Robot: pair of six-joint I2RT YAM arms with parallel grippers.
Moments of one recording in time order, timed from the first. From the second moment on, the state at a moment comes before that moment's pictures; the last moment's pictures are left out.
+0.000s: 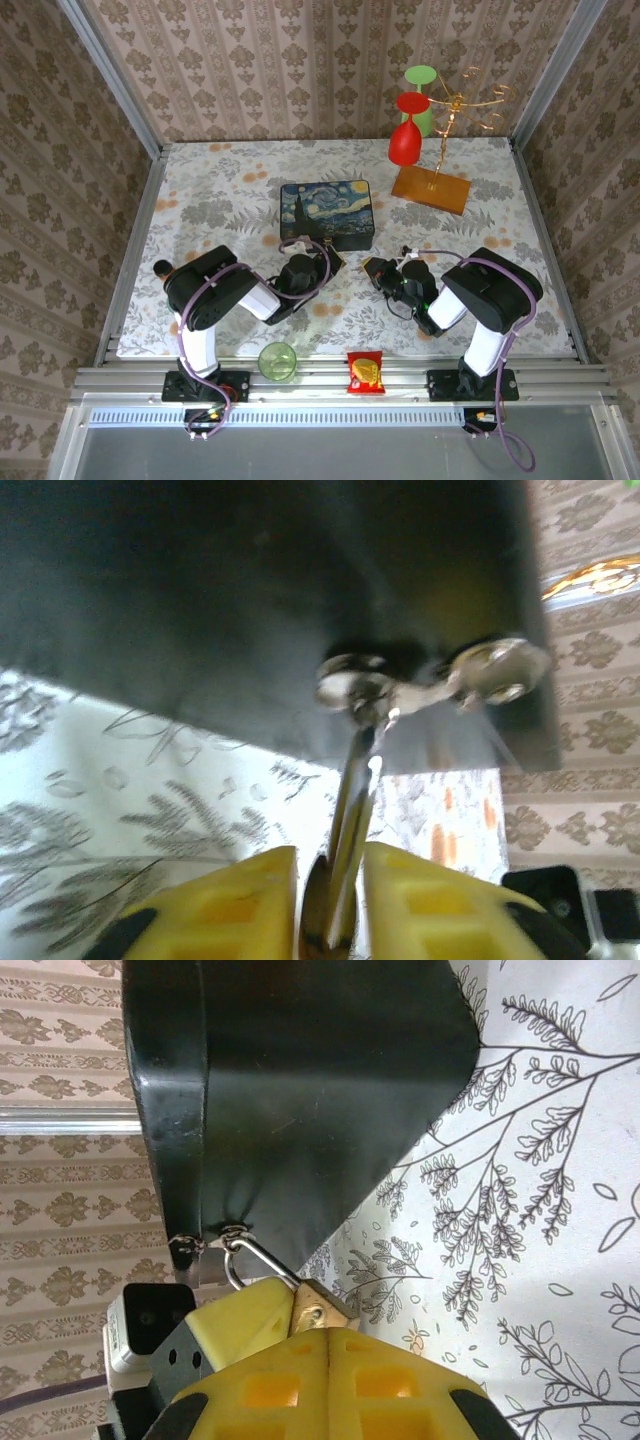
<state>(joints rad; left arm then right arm) -0.89 1.88 0.53 0.99 -0.10 -1.25 0.54 1.77 0.24 1.22 -0.12 1.40</state>
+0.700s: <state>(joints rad) -1.07 1.38 0.46 0.79 -0.25 -1.21 0.59 1.51 0.27 1.21 -0.15 1.28</state>
